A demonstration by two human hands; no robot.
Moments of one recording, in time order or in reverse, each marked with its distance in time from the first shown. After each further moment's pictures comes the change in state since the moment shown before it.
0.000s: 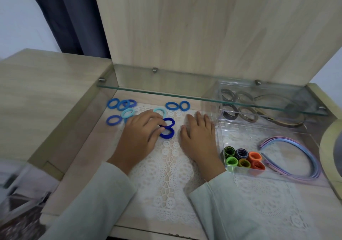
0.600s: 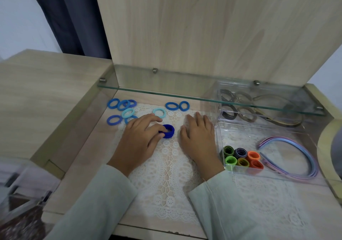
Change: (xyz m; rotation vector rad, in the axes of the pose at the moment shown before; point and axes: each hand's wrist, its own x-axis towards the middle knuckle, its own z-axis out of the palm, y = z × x) left_hand -0.010 0.006 -0.005 0.072 -0.097 -0.012; right_hand -0.002 0.002 0.003 0.026 0.034 -0.011
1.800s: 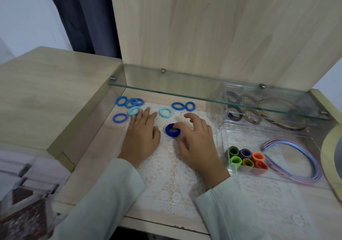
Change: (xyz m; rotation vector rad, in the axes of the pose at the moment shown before) left_hand 0.001 0.000 0.008 0.058 -0.118 -0.464; right_hand -0.024 -0.012 -0.011 0.035 0.111 -0.379
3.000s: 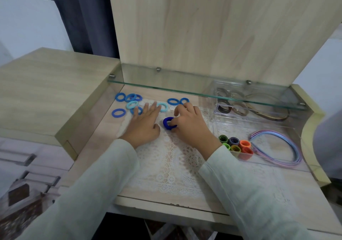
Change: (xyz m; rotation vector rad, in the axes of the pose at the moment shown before) left_hand 0.009 0.025 -0.032 0.011 -0.412 0.001; right_hand 0.028 -0.008 -0.021 -0.330 -0.174 -0.173
